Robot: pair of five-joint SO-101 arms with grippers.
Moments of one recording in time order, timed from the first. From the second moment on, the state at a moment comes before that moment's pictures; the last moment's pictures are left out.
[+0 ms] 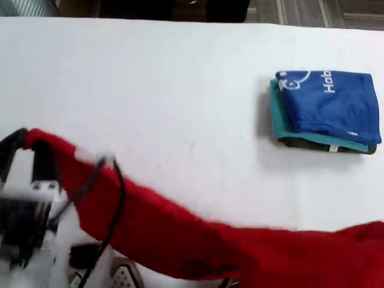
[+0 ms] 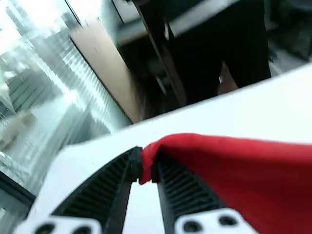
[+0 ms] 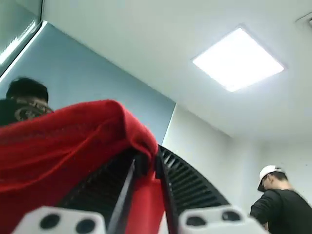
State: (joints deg) left arm -12.0 -56.3 -16.0 100.0 -21.9; right arm 11.2 -96.0 12.9 46.4 25.5
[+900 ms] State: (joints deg) left arm -21.8 -56.4 -13.8 91.1 -19.7; right arm 9.1 -86.8 19.4 42.5 25.5
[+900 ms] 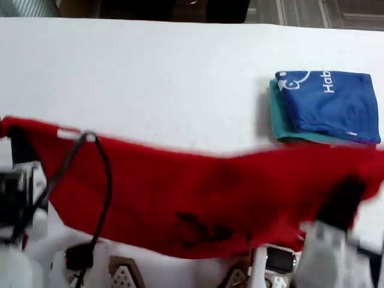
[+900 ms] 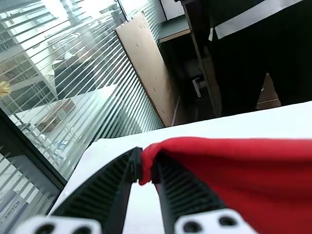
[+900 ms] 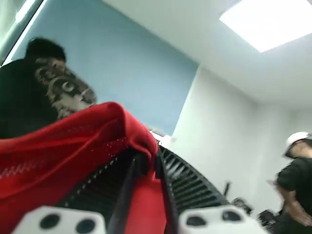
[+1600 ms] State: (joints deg) left arm -21.6 -28.0 11.0 45.4 -19.7; right arm -6.1 -30.3 27.0 15.3 25.5
